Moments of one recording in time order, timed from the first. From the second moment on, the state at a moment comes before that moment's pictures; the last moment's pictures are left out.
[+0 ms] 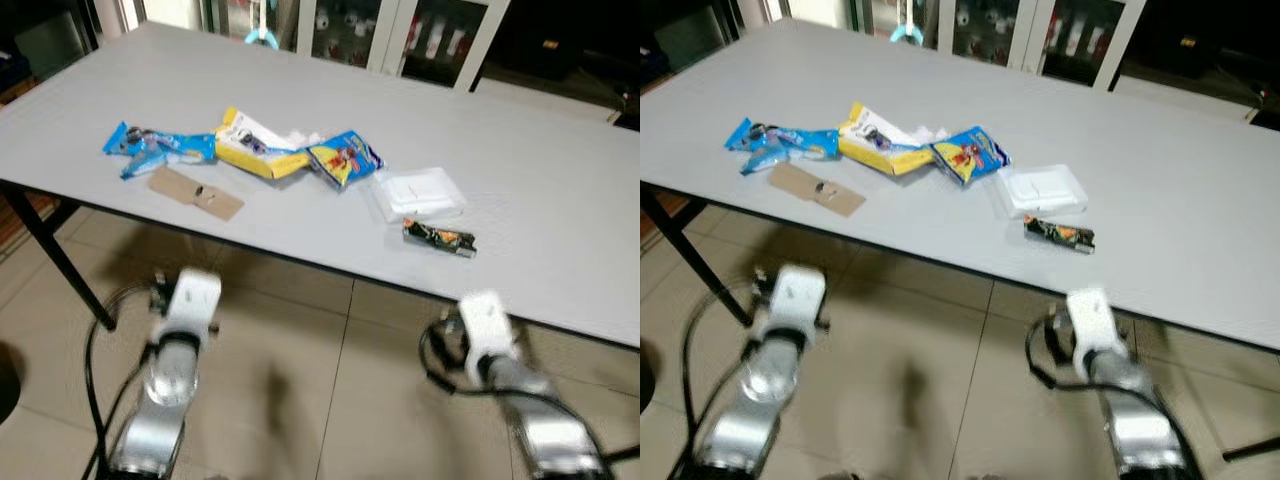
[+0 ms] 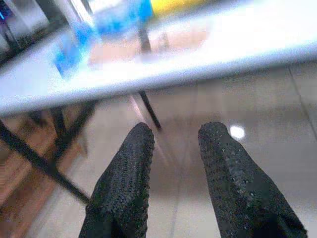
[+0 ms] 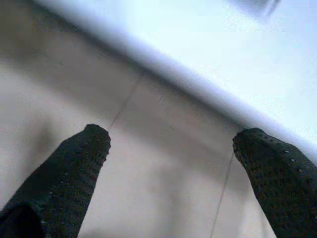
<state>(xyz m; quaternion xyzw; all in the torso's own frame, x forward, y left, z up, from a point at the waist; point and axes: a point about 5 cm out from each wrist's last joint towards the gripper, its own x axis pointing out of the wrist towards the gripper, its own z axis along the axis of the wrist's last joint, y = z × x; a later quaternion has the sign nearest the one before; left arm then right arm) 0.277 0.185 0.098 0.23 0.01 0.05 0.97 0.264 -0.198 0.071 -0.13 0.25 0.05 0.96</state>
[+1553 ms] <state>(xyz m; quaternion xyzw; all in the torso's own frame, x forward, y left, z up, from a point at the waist) 0.346 0.146 0.146 0.05 -0.06 0.03 1.00 0.350 -0.152 0.150 0.01 -0.03 -0.01 1.00</state>
